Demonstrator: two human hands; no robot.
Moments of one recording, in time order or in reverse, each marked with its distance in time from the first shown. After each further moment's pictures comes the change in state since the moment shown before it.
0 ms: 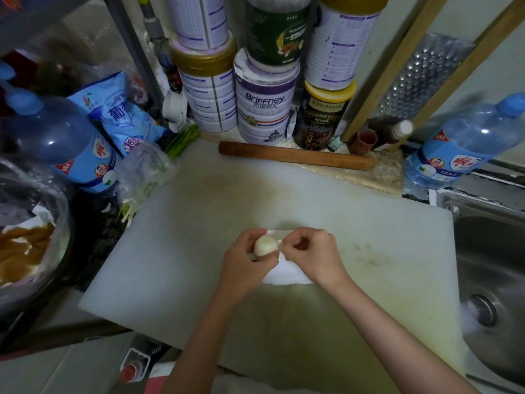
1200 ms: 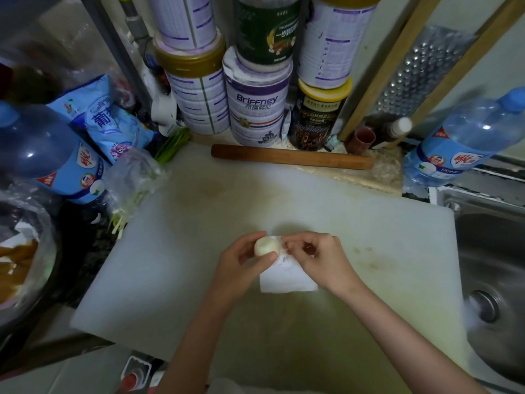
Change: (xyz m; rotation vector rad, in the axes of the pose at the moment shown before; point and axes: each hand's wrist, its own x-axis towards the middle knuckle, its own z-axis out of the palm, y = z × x) left_hand 0.014 -0.003 -0.007 -0.176 -0.122 -0.007; right_hand 0.010 0.013 -0.012 0.001 -0.065 -0.119
